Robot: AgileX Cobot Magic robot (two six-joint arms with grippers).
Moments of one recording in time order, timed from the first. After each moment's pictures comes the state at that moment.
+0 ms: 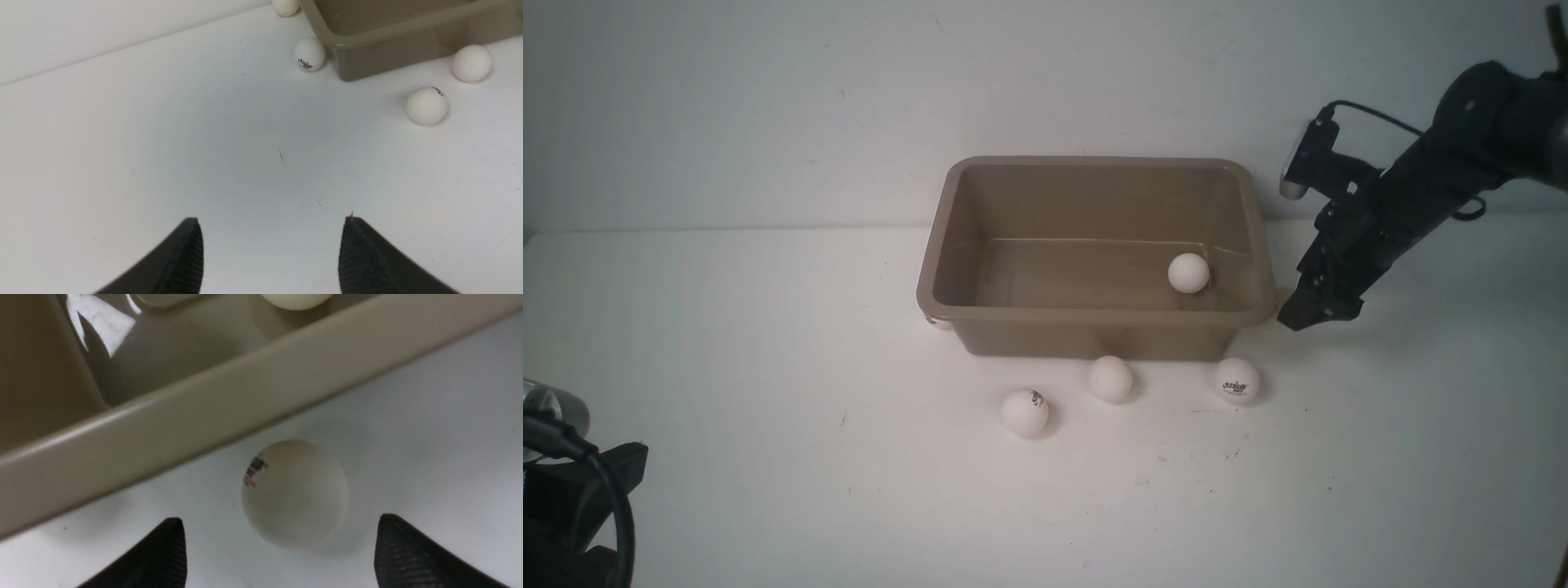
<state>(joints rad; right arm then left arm) 0.06 2.22 -1.75 0.44 1.03 -1.28 0.06 0.56 -0.55 -0.38 0.67 0.54</state>
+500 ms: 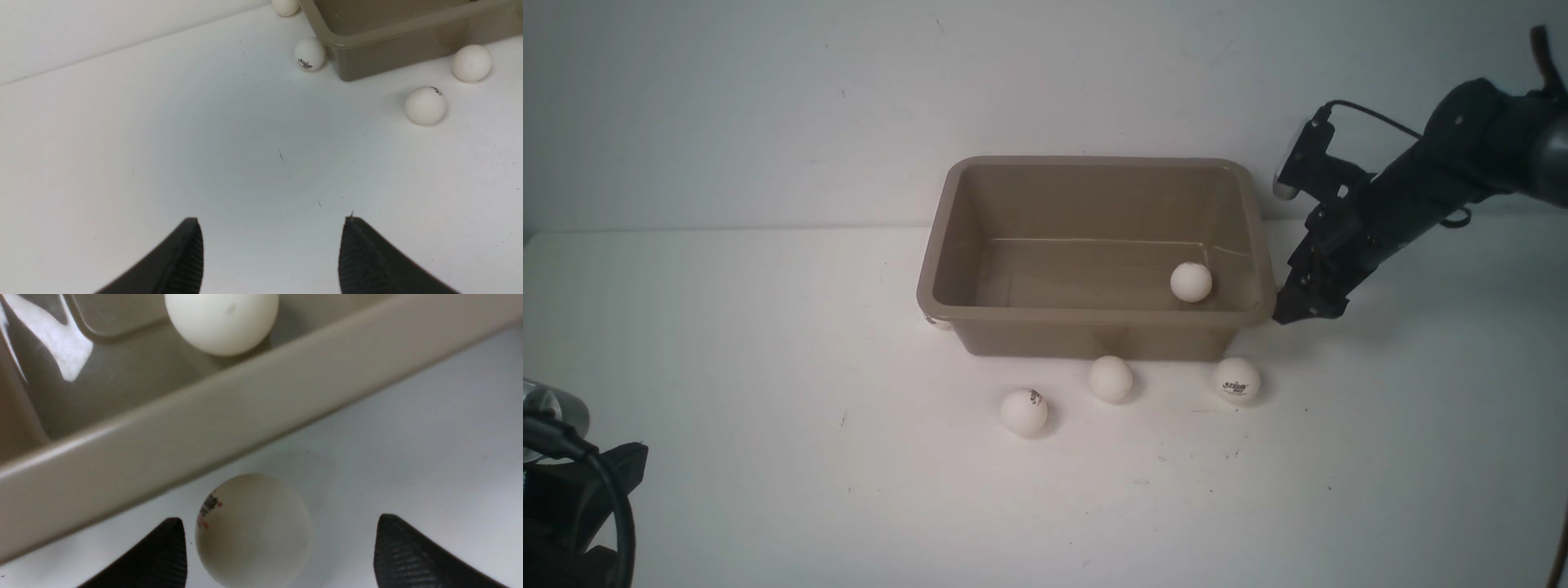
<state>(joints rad) 0.06 2.25 -1.75 0.47 0.94 -1.30 0.06 0.56 -0.55 -0.38 0.67 0.54</state>
